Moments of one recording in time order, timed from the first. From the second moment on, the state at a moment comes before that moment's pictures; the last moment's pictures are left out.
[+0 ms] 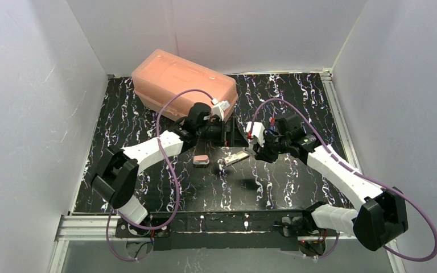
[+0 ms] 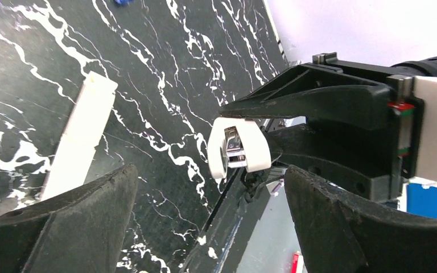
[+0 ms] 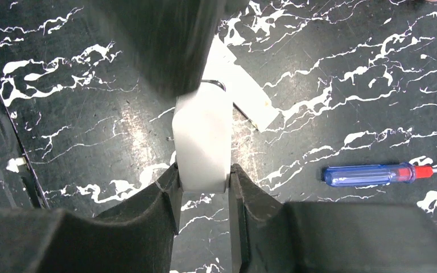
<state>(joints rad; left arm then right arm) -0.68 1.61 1.04 0.04 0.62 -0.69 0.52 1.17 0.87 -0.57 -0.49 -0.64</state>
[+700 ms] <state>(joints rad) -0.52 1.34 1.08 -0.32 0.59 -0.37 0.52 1.44 1.09 -1.06 -0.13 -0.92</state>
